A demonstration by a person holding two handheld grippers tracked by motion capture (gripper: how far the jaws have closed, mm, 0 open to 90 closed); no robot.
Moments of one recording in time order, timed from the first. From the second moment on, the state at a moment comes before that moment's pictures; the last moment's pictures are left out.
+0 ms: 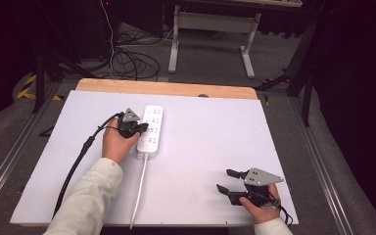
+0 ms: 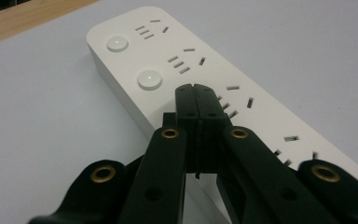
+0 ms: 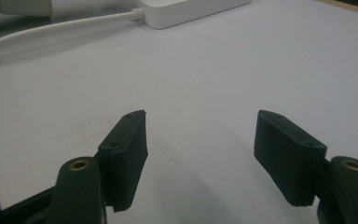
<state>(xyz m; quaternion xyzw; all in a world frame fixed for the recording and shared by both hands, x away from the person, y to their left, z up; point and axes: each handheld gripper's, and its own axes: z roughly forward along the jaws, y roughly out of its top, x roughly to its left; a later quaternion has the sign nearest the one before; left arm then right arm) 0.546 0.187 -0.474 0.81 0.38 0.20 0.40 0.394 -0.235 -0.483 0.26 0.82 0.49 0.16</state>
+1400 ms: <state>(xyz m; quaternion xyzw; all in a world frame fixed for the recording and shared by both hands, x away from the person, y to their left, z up) 0.540 0.197 -0.462 0.79 0.39 0.20 0.42 0.394 -0.236 -0.483 0.26 0.82 0.49 0.16</state>
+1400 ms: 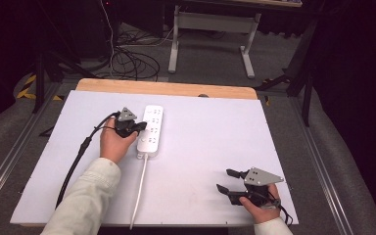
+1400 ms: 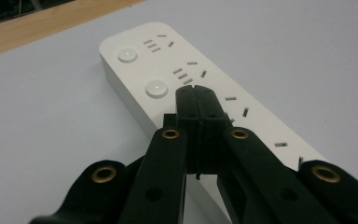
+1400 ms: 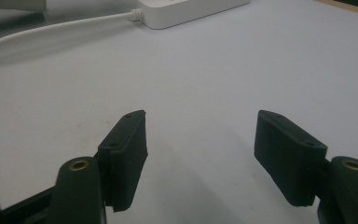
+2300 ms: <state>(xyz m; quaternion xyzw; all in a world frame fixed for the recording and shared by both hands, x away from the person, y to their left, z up) 0.519 0.198 -0.433 0.79 0.37 0.20 0.45 0.394 -0.236 -0.482 0.26 0.82 0.49 0.16</state>
